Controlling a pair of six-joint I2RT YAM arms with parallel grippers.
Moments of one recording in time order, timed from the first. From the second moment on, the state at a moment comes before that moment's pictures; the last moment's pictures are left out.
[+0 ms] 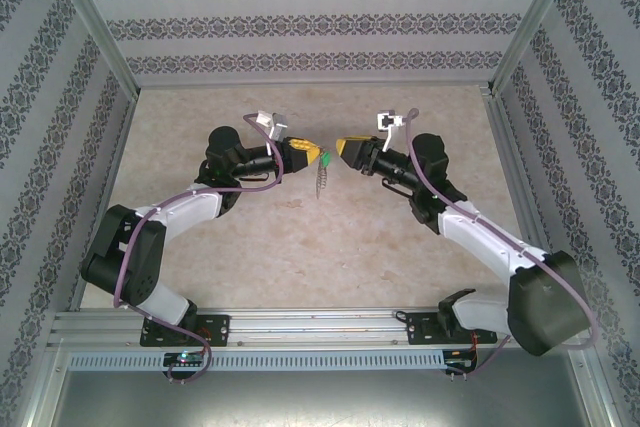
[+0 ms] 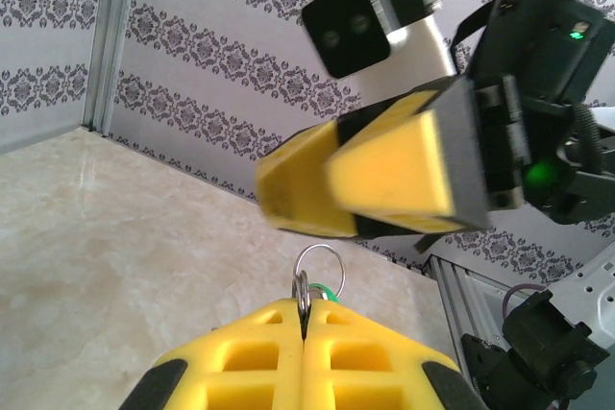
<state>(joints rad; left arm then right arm) -0.37 1.55 0.84 0.79 0.95 -0.40 0.42 1.24 0.74 0.47 -0.57 0.67</state>
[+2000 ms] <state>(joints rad) -0.38 1.50 0.83 0.78 0.94 -0.39 0.47 1.31 0.74 0.50 -0.68 0.69</state>
